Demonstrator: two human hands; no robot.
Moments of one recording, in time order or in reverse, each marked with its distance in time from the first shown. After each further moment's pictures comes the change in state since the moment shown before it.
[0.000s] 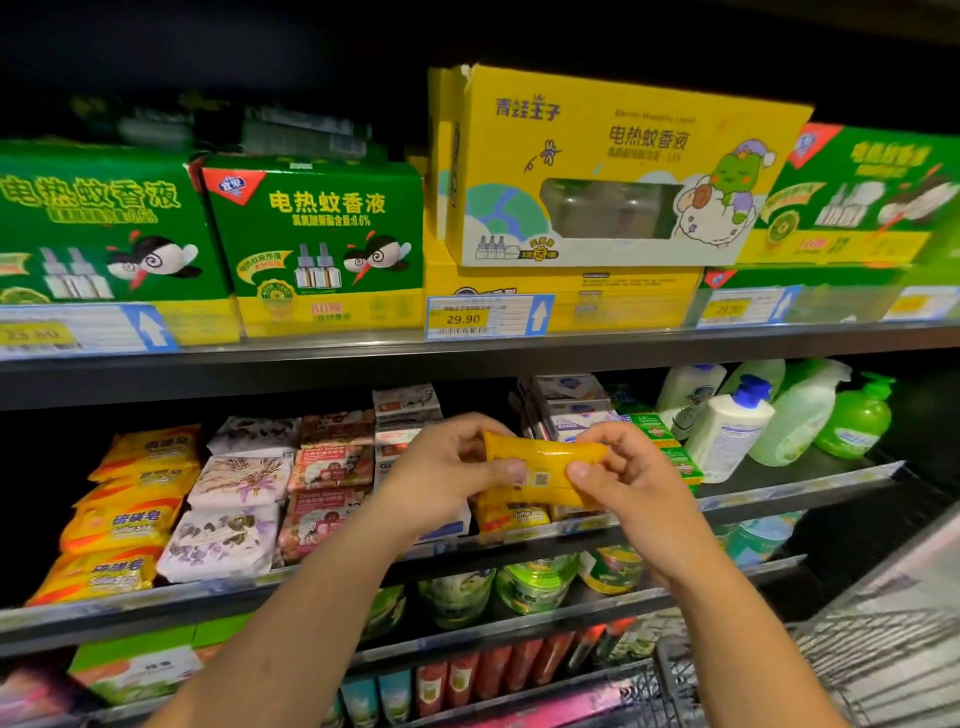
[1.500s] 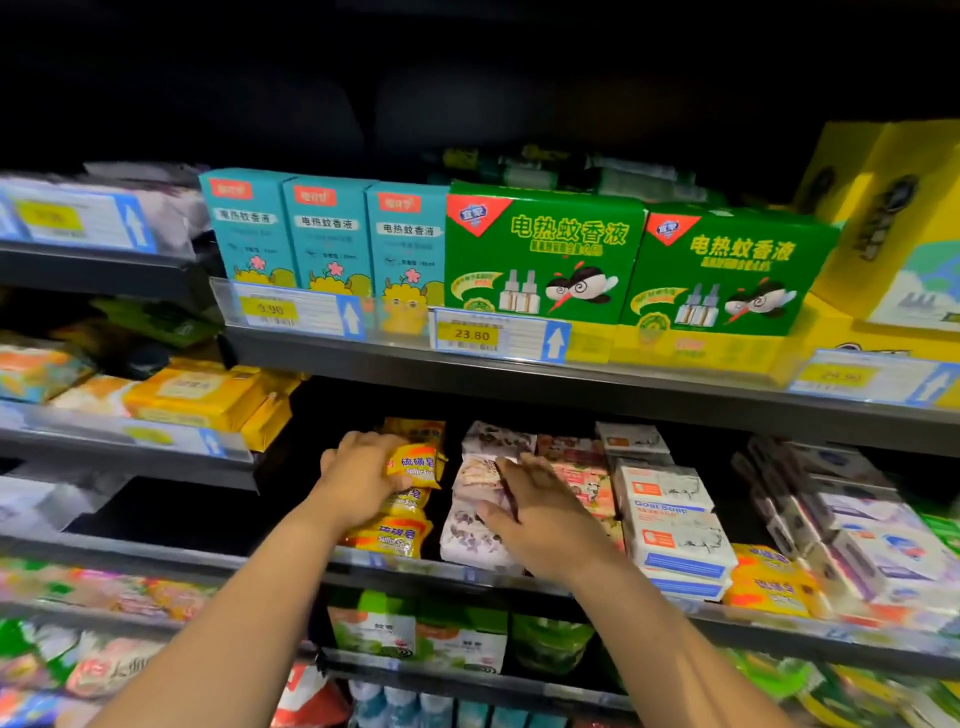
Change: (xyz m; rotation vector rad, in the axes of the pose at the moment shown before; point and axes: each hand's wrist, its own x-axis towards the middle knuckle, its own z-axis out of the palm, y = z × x) left_hand -0.091 -0.112 -0.317 1.067 0.524 -0.287; right_hand 0.064 0.044 0.295 -1.081 -0.548 -0.154
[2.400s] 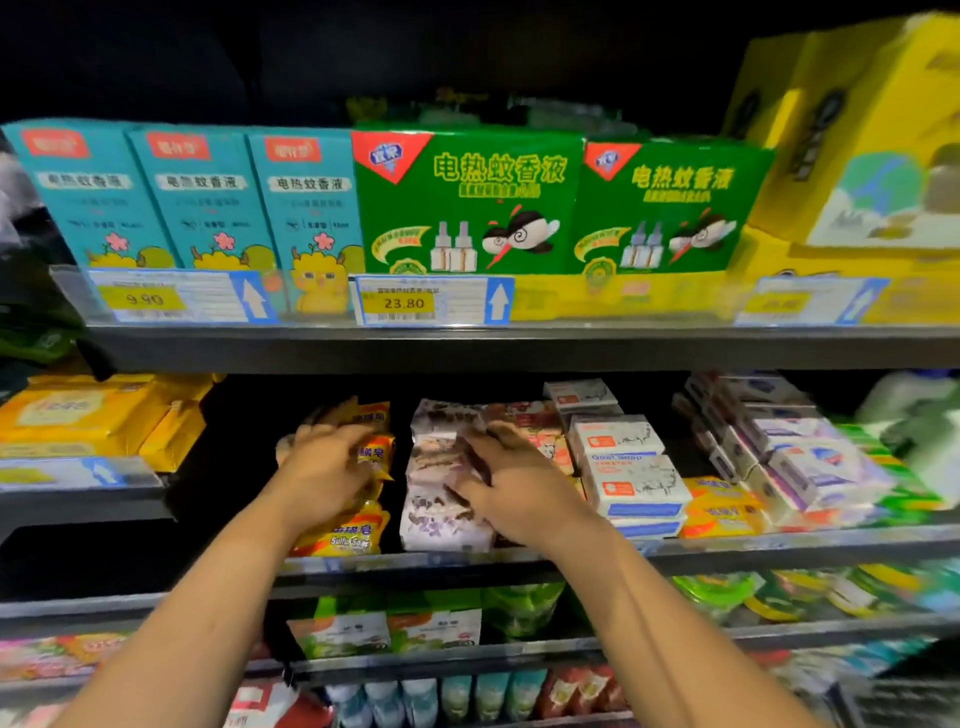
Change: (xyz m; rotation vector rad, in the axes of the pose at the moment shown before) left_hand 0.013 0.008 0.005 0.033 -0.027 0.171; right_hand -0.009 -0.005 -0.012 0.079 0.126 0.049
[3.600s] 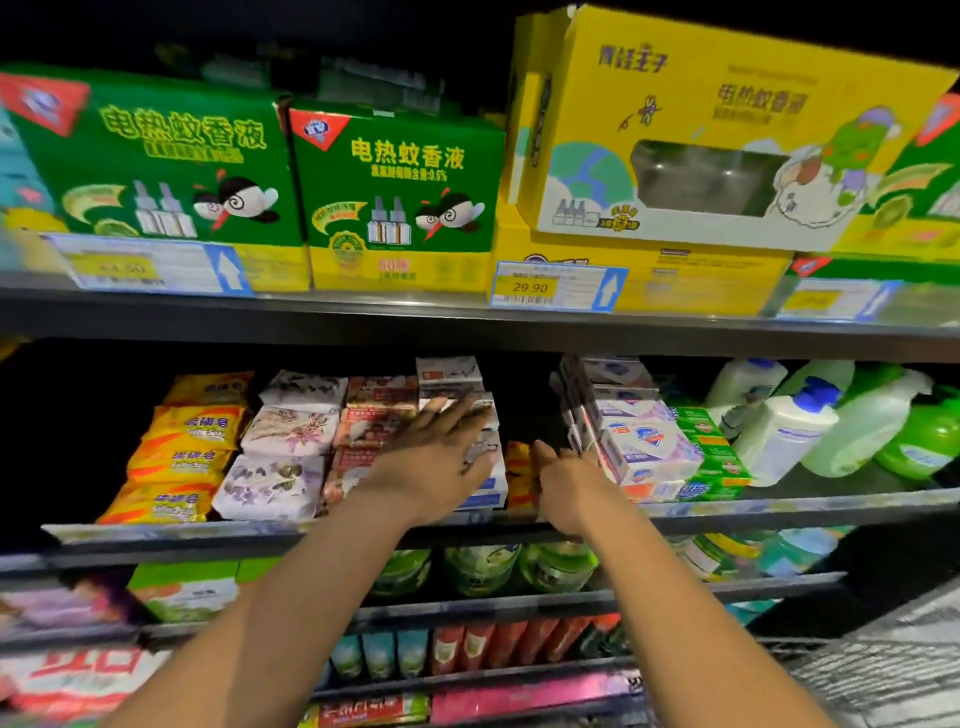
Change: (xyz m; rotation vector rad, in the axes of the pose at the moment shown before) left_hand -0.021 0.269 0.078 0.018 -0.271 0.312; right_hand -0.069 0.217 -0.061 -0.437 -0.225 0.391
